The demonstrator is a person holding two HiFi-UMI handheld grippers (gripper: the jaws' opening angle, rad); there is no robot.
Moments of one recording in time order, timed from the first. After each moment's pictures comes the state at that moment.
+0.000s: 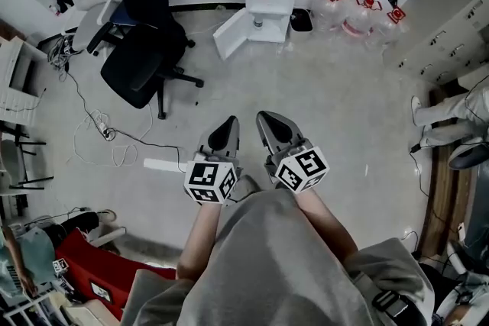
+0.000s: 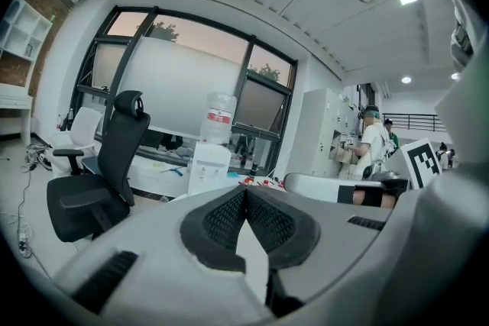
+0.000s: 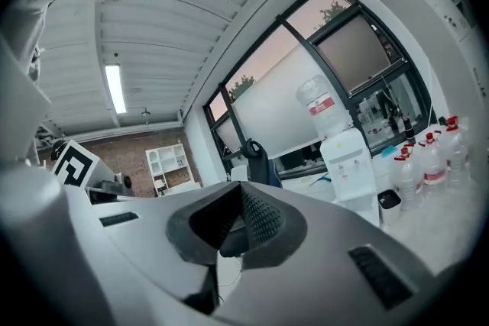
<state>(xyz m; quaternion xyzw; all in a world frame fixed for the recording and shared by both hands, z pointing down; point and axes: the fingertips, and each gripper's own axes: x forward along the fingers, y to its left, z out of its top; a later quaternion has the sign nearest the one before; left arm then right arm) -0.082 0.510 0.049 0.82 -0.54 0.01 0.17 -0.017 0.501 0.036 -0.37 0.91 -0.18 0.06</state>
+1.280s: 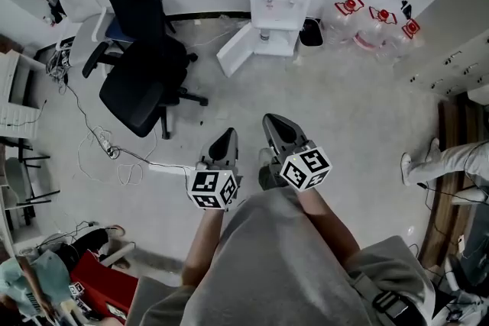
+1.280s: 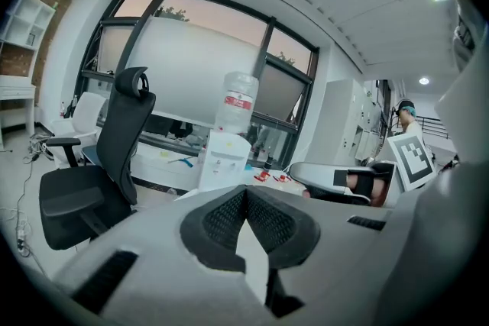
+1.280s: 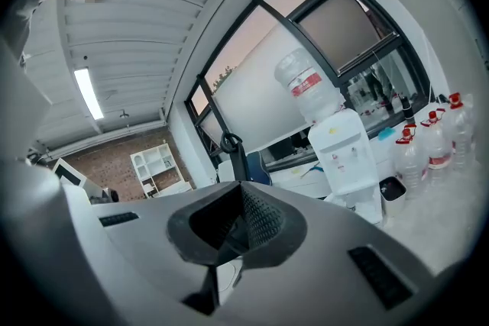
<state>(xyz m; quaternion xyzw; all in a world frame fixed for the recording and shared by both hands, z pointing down) -0.124 0.349 0.105 0.80 -0.55 0.04 0.22 -0.035 0.315 0.084 -0.39 0.89 -0.24 0.04</state>
